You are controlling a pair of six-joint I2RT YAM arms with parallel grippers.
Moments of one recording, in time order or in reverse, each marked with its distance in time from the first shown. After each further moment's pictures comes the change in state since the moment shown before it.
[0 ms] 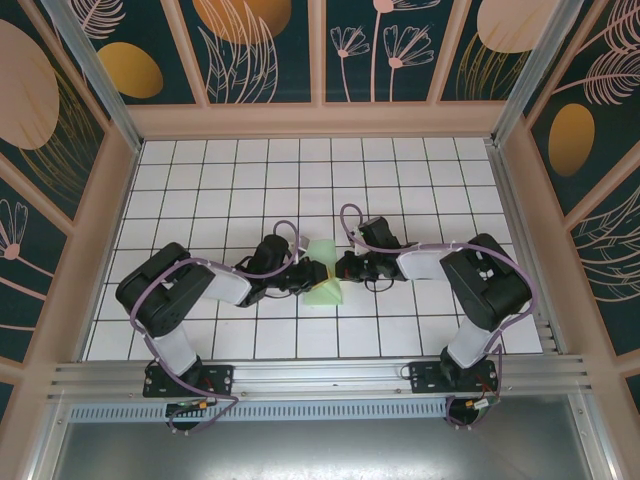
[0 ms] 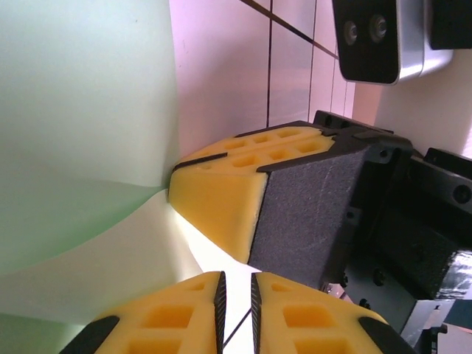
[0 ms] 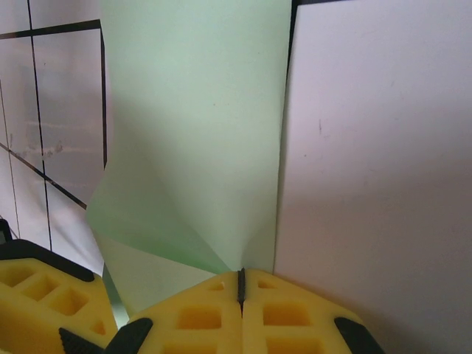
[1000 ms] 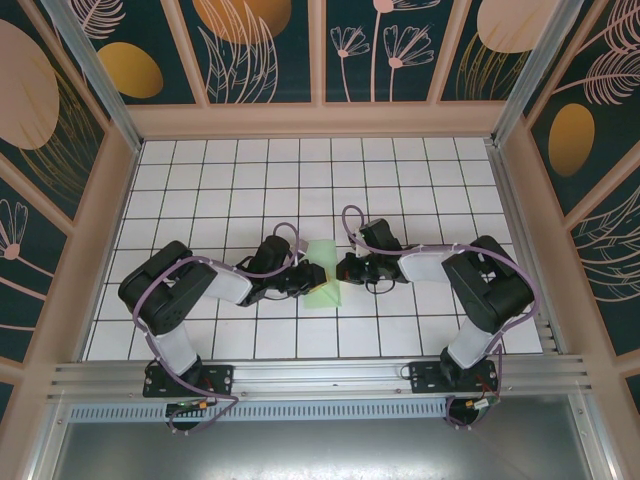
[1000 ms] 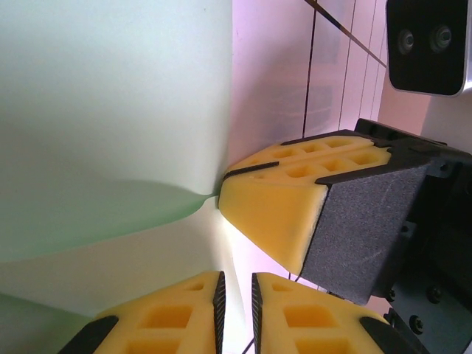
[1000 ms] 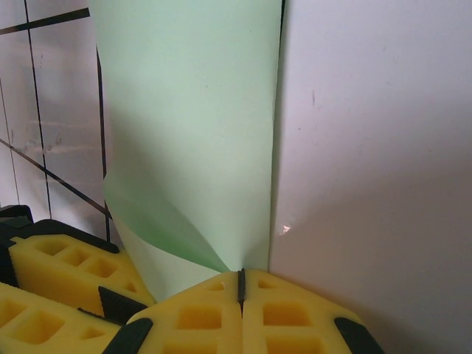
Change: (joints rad) left arm 0.005 0.016 0.007 -0.061 -0.004 0.021; right arm 0.005 -0.018 -0.021 -0.001 -0.006 0.026
